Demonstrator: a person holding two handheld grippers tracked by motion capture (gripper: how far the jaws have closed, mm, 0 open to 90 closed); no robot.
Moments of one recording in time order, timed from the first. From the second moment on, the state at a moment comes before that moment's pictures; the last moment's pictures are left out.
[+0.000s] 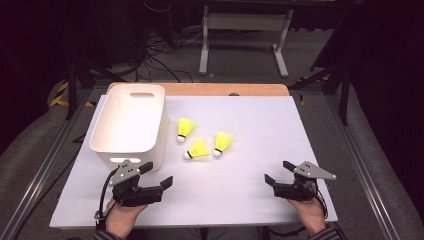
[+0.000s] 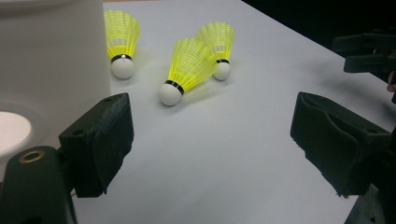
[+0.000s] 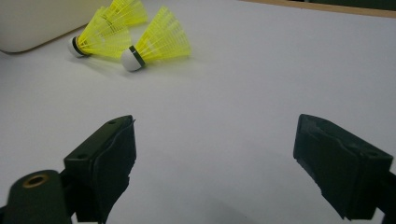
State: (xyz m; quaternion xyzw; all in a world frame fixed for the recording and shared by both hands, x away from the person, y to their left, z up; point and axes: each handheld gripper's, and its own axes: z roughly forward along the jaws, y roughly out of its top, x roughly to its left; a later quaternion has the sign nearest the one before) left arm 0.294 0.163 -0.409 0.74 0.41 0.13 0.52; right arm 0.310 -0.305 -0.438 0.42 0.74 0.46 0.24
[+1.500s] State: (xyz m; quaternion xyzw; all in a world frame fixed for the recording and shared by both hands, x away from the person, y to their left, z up) left arm 0.326 0.106 -0.407 0.76 0.37 0.11 0.52; right arm 0.310 -0.305 -0.438 0.42 0.74 0.46 0.24
